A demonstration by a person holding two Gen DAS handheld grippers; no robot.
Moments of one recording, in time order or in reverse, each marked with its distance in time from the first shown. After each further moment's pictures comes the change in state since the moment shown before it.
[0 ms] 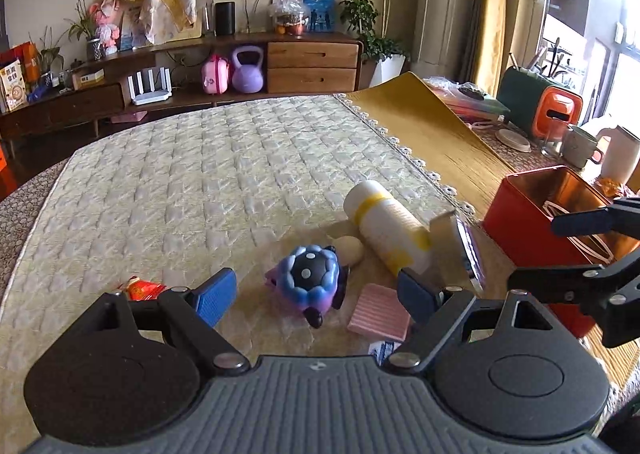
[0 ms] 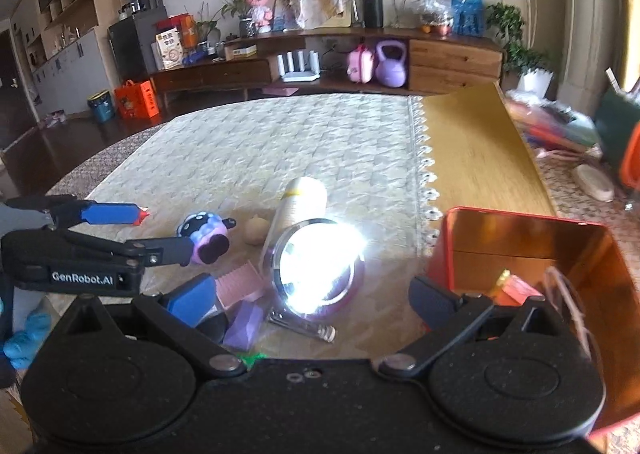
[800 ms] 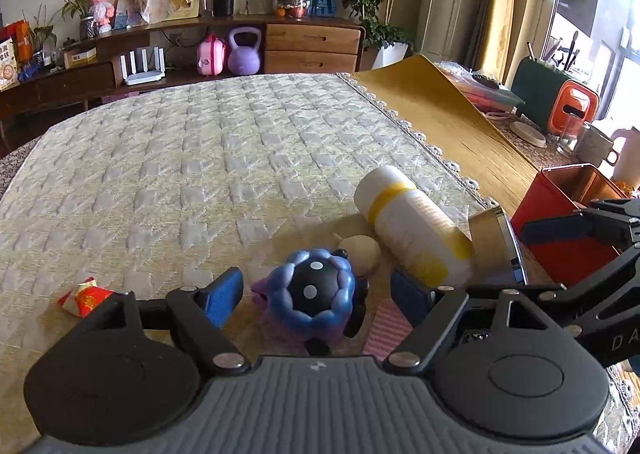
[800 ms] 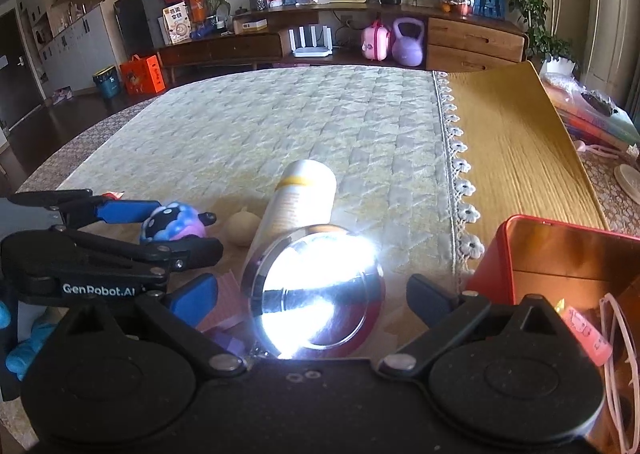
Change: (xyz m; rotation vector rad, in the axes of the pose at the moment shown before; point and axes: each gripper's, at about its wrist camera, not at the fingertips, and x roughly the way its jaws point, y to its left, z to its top) left arm 0.053 0.011 -0.003 -0.031 0.037 -0.028; right arm 0.063 -0.001 0.010 -0.039 0.067 0.016
